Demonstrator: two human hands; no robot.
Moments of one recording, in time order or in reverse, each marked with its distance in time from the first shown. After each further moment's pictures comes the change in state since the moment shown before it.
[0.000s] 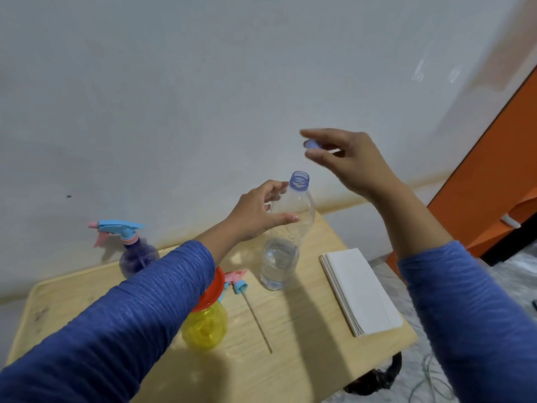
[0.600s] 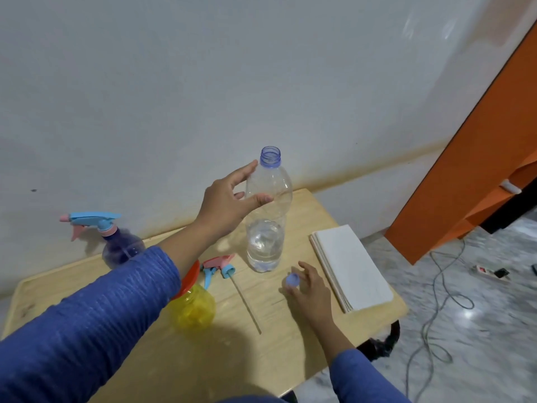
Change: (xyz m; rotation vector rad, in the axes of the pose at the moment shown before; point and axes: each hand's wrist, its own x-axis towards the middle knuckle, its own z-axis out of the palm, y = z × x) left_hand -0.015 -0.002 0.017 -0.010 0.224 -0.010; right_hand -0.209 0.171 0.168 0.185 0.095 0.700
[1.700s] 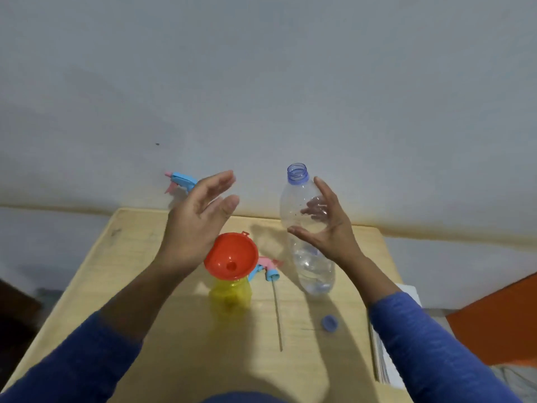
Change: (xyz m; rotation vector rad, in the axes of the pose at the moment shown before) left_hand -0.106 0.007 -0.079 -0.108 0.534 -0.050; right_hand 0.089 -0.179 0.016 0.118 -0.390 -0.860
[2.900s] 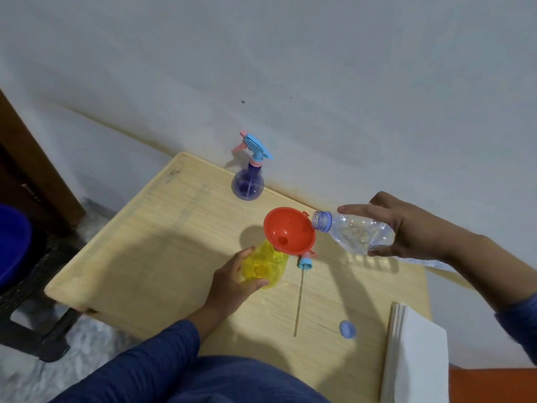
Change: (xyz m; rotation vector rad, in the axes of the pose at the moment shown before) left_hand -0.113 -0.186 0.015 0.253 0.151 -0.428; right_hand 0.061 -0.052 -0.034 -0.623 -1.028 -0.323
